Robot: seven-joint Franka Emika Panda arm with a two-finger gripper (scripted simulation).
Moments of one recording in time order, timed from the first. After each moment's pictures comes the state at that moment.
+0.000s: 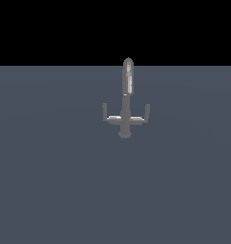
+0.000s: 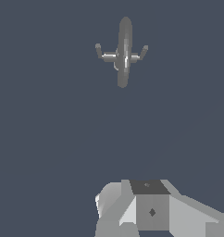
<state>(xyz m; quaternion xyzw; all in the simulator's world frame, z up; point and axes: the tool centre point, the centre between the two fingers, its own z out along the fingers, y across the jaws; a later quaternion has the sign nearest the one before) -0.250 -0.016 0.490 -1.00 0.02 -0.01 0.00</state>
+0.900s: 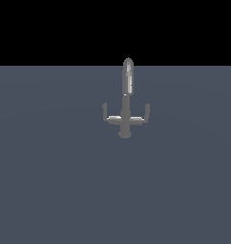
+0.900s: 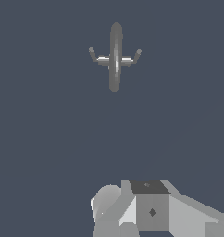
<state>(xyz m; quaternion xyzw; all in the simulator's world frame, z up) -0.243 -0.035 0.492 -1.00 0.02 -0.01 0.00</state>
